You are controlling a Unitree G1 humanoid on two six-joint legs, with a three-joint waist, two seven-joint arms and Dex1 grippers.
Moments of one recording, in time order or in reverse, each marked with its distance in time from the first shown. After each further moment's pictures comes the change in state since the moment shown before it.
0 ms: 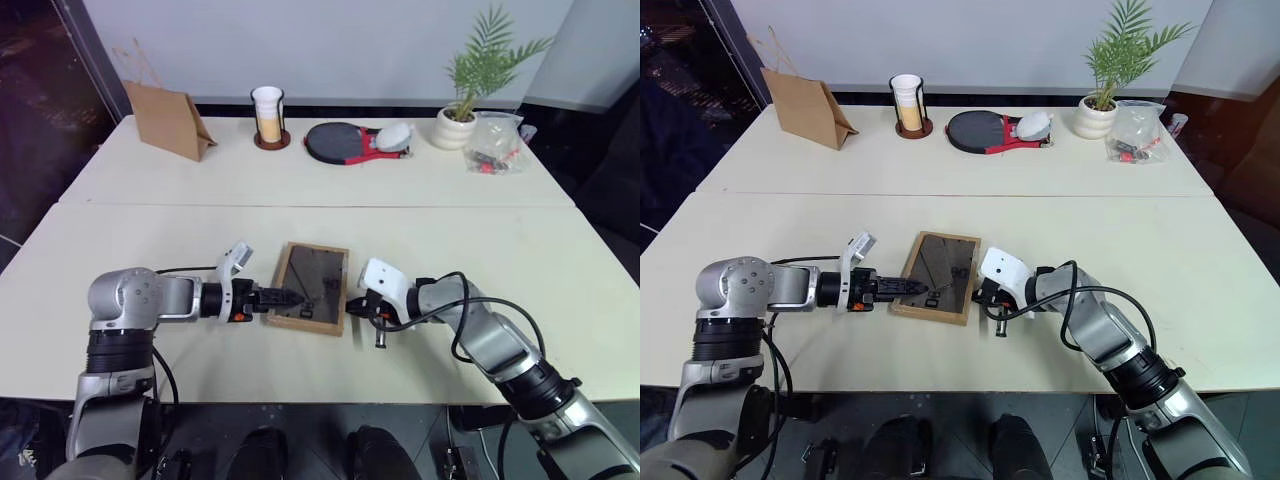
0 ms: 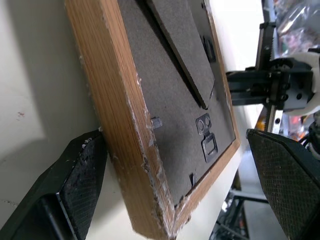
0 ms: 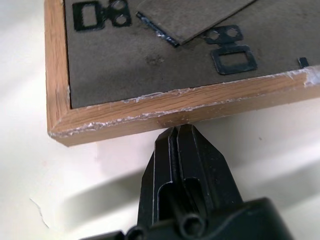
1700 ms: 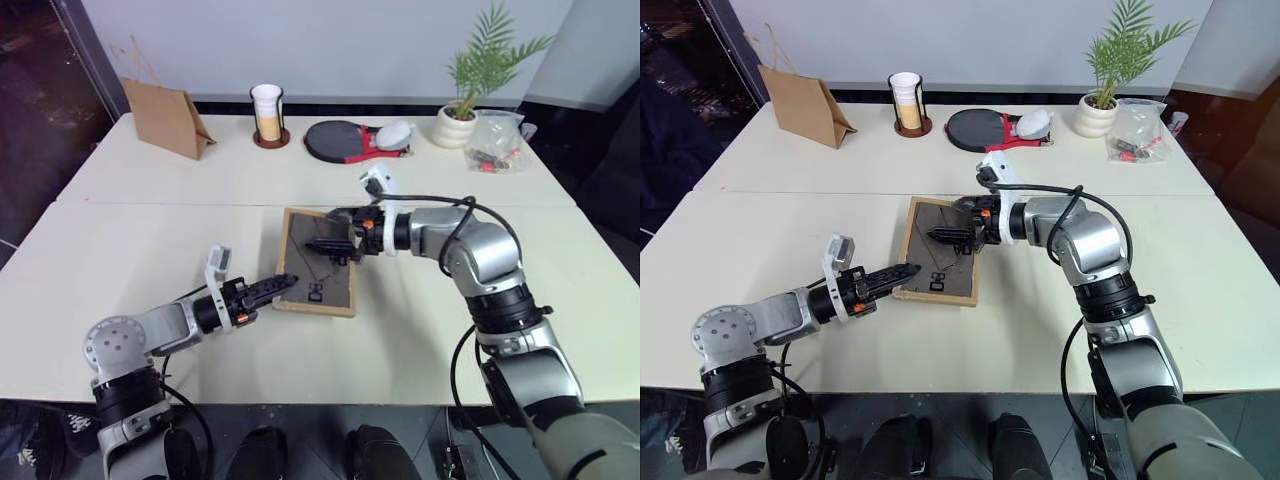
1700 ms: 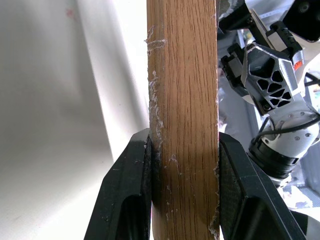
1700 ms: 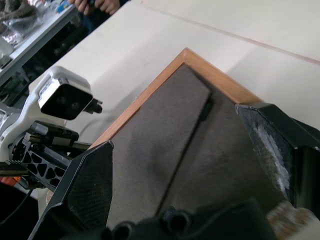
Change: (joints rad) left arm 0.165 -0.245 0.363 -0.123 -0.400 -0.010 0.323; right arm -0.395 0.206 -0.236 0.226 0.449 0.461 -0.100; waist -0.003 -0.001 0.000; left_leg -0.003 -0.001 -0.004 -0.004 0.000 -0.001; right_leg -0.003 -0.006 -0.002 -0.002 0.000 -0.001
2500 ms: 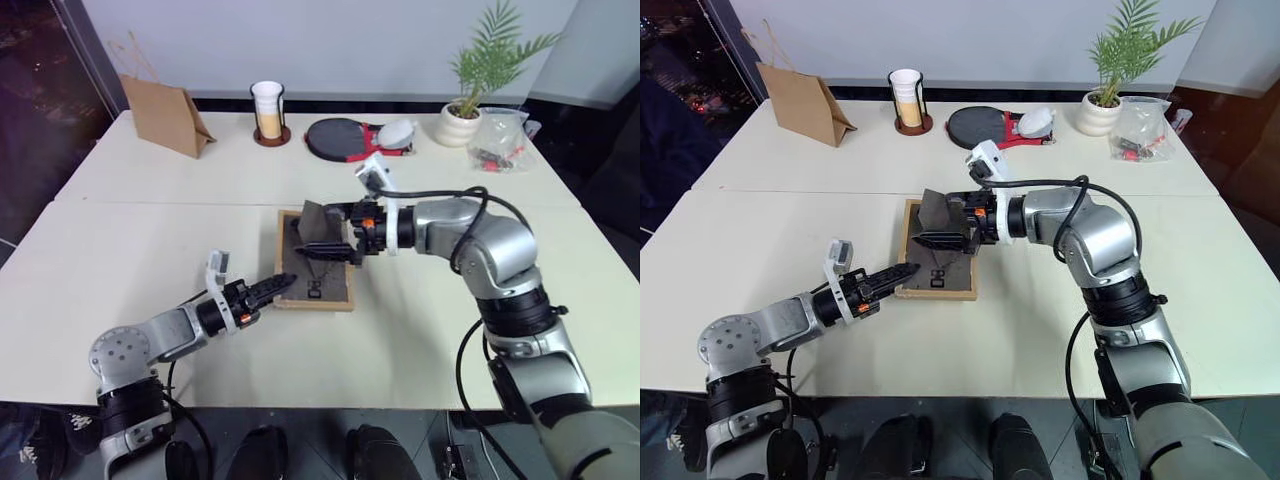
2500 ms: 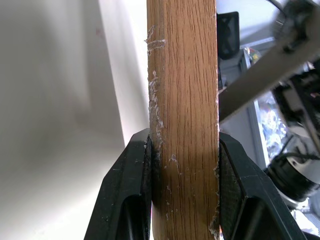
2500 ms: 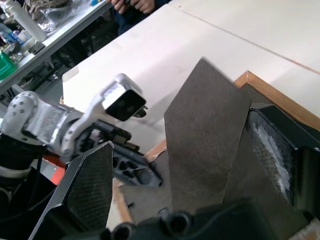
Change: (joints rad) left arm 0.051 -0.003 -0.042 0.021 -0.087 -0.130 0.083; right arm -0.001 -0.064 -0.028 -0.224 0.100 0.100 0.020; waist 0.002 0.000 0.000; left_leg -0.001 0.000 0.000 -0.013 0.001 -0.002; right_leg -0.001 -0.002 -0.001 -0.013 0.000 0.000
